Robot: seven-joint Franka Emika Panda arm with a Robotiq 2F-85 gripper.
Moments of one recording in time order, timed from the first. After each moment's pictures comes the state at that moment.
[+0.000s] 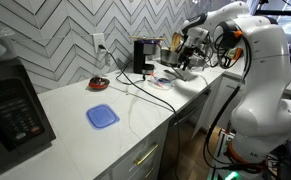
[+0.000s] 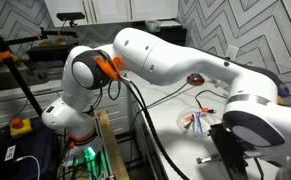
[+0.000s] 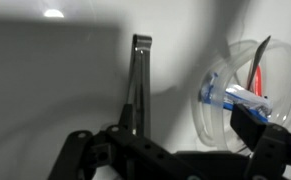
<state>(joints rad) -0.72 0.54 -0.19 -1.37 0.43 1.56 -0.81</state>
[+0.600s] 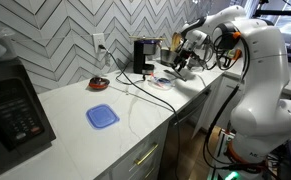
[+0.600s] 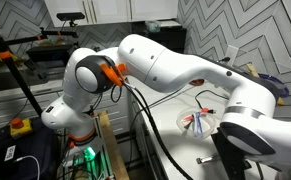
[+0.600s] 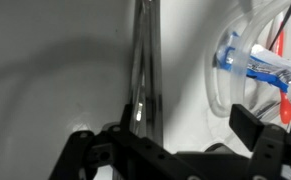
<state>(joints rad) -0.74 0.58 -0.15 -1.40 0.54 1.70 -0.81</state>
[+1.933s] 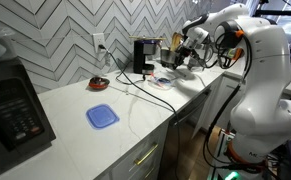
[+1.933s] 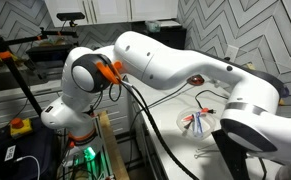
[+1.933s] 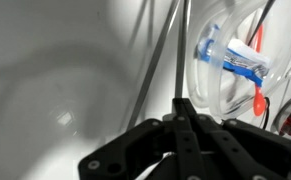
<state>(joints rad) -0.77 0.55 -0.12 -1.40 0.58 1.68 -0.88</state>
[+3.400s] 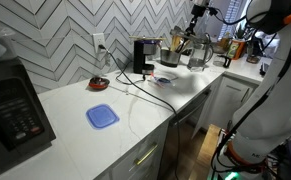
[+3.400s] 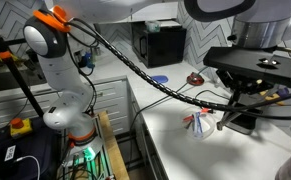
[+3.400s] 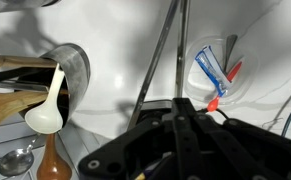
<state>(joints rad) -0.61 0.08 -0.18 -1.44 0.17 1.69 -1.11</state>
